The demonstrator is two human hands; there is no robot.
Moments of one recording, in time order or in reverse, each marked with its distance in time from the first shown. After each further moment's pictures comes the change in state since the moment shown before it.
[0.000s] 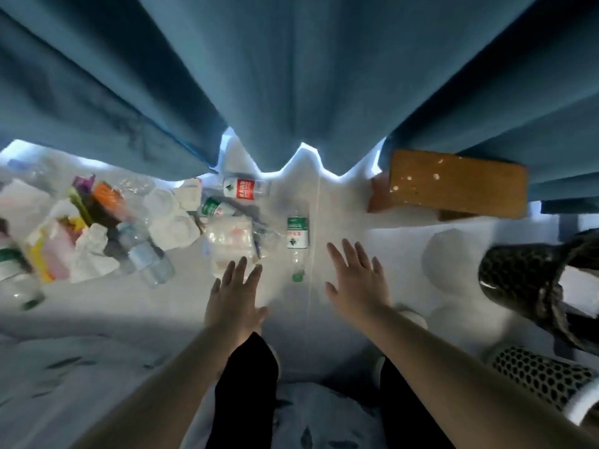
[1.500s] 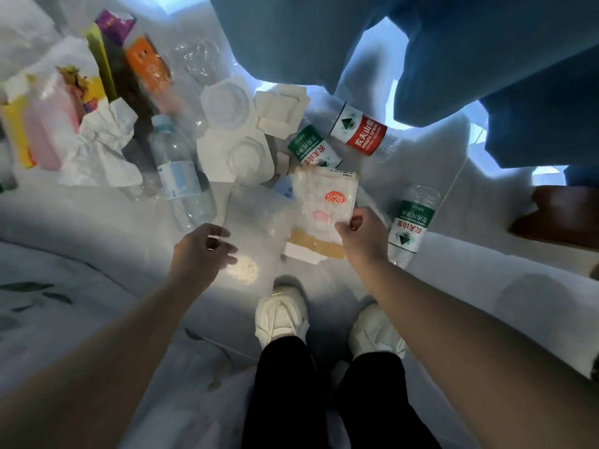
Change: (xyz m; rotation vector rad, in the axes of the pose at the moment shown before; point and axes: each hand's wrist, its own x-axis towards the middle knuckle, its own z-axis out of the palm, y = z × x) left_hand 0.115 -0.252 0.145 -1.214 0.226 -0.582; right_hand 0.232 -0.178 0.156 0.608 0.126 0.209
